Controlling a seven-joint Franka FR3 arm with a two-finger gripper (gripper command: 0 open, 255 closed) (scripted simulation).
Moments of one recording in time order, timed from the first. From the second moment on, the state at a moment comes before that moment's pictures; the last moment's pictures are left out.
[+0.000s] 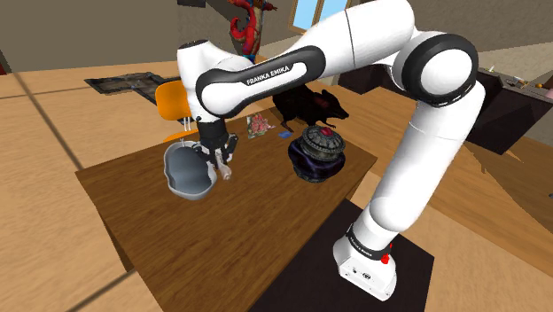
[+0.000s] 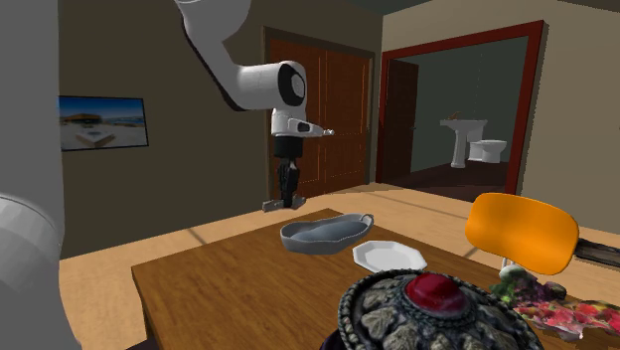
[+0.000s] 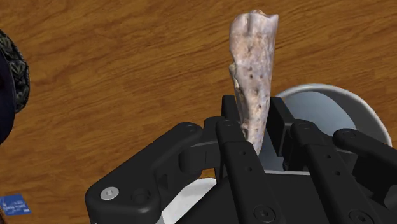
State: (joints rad) arm -0.05 0.14 0.53 -1.99 -0.12 1.89 0.90
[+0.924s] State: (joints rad) arm 0.08 0.70 0.44 -1.18 -0.33 1.61 0.87
